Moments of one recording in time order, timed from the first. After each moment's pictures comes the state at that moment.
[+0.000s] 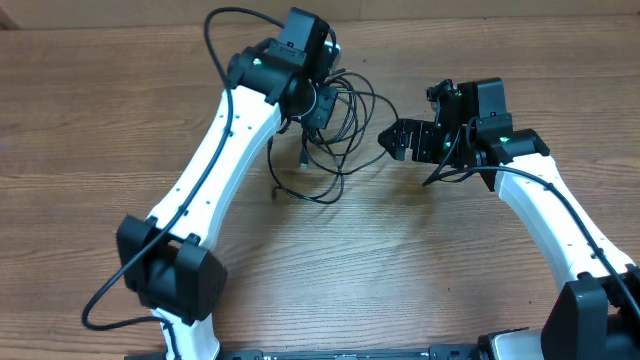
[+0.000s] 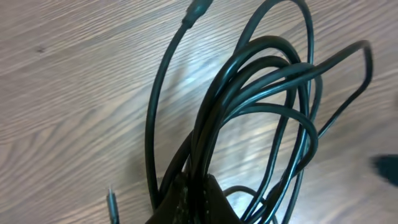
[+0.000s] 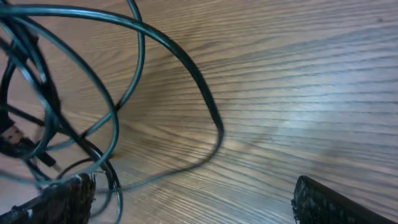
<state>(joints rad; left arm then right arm) -0.44 1.94 1.93 -1.09 0.07 -0.08 0.16 1.58 1.14 -0.53 -0.46 0.28</state>
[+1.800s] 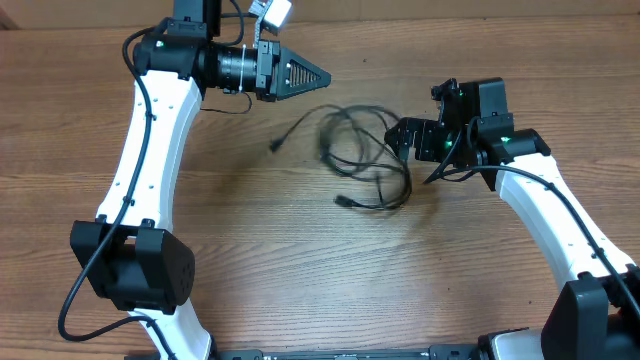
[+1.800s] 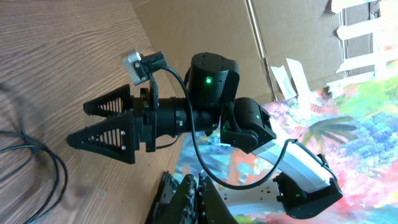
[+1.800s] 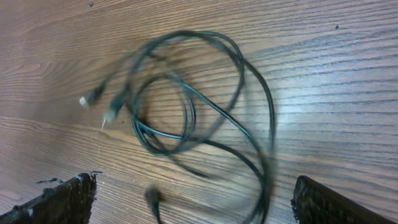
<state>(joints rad) -0.13 1.93 1.93 -1.01 1.39 -0.18 0.16 1.58 1.14 -0.54 -0.36 0.28</state>
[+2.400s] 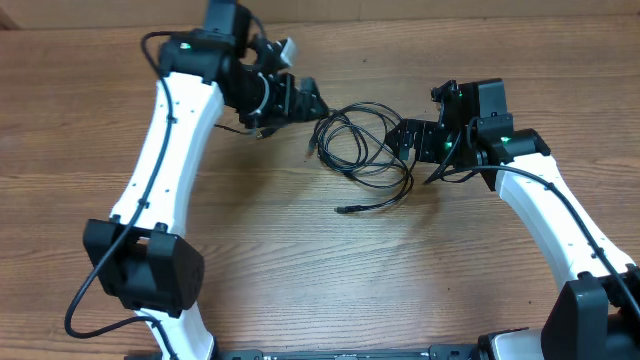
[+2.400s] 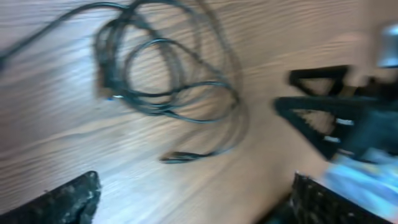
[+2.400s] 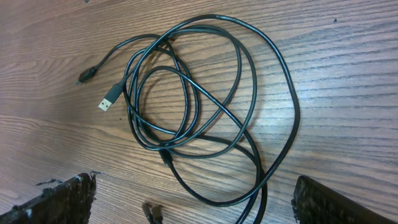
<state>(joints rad) -0.24 1.93 1.94 -1.24 0.55 -0.16 0.16 1.58 1.14 -0.56 -0.36 0.28</state>
